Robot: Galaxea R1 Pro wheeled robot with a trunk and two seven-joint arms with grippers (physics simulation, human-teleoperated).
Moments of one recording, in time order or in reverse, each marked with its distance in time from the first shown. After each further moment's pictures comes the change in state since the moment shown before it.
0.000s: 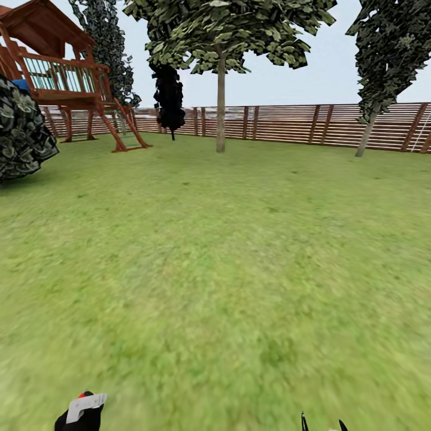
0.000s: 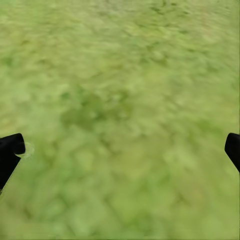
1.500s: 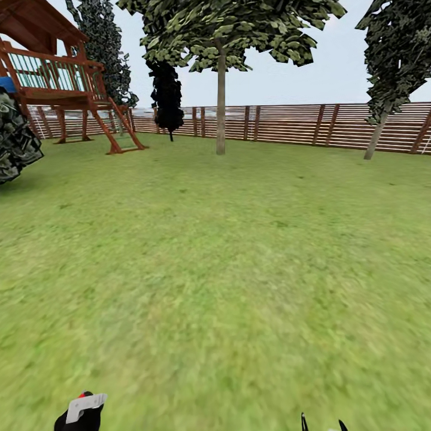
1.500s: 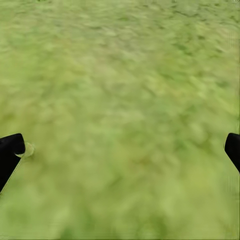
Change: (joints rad) left arm 0.000 0.001 0.000 0.000 0.000 0.000 0.000; right arm 0.000 0.001 0.000 0.000 0.000 0.000 -0.001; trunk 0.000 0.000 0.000
